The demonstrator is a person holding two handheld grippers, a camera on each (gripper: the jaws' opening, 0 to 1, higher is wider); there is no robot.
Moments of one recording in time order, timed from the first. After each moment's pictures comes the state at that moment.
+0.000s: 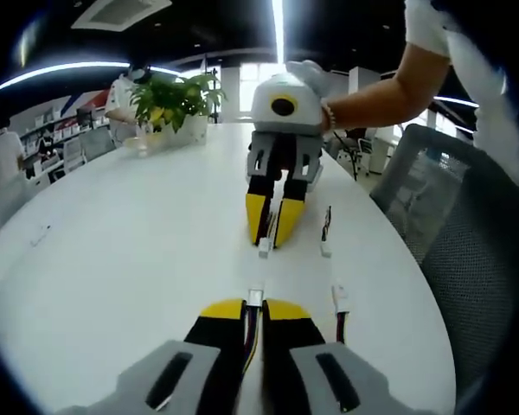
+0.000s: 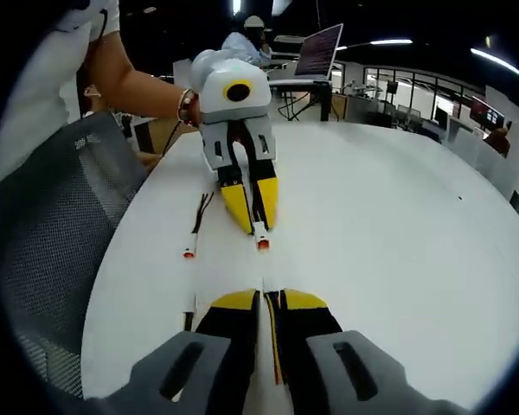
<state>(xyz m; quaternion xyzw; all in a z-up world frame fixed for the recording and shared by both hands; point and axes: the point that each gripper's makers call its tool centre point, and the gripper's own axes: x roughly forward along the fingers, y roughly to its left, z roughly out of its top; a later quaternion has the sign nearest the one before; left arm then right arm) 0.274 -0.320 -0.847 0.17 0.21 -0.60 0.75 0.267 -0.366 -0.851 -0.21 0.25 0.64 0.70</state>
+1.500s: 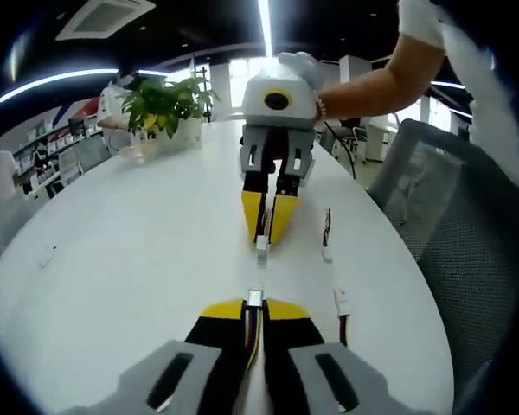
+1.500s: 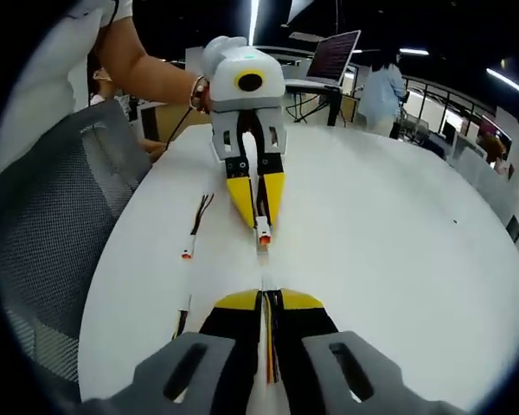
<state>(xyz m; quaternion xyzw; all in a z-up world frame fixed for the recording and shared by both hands) 0.280 -0.319 -0.826 0.21 0.20 -0.61 0.74 0.274 -0.365 -0.831 -0.26 0.23 0.64 0.69</state>
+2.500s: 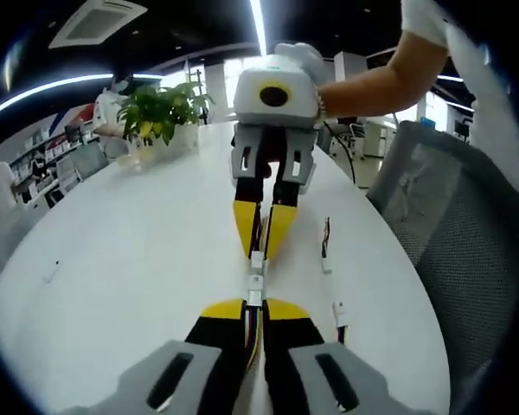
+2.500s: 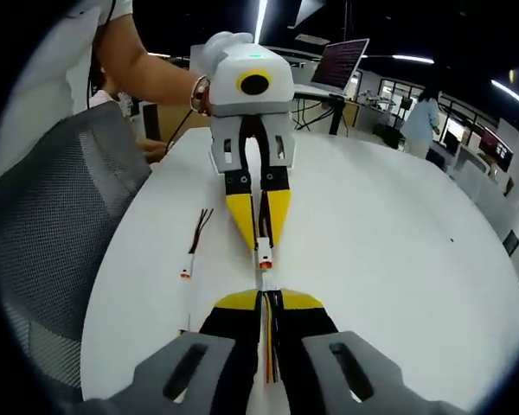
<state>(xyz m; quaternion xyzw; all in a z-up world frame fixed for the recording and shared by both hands) 0.280 -0.326 -0.815 0.22 0.19 -0.61 0.74 0.275 -0.350 -0.819 -0.27 0.22 0.64 0.68</state>
